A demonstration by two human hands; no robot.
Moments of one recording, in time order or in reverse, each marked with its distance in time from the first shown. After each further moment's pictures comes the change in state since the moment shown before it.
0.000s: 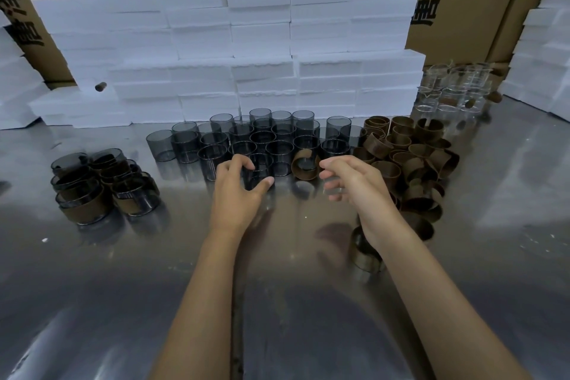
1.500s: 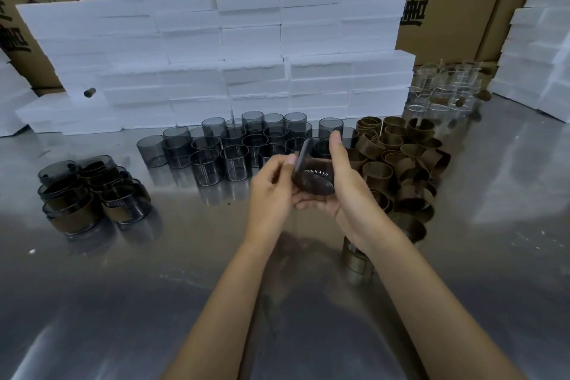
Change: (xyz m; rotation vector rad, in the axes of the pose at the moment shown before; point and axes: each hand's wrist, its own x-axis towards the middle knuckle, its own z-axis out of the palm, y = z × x) left_hand -0.033 0.078 0.023 -0.632 -0.150 -0.073; right_hand -0.009 -0.008 0.011 0.219 -0.236 0.043
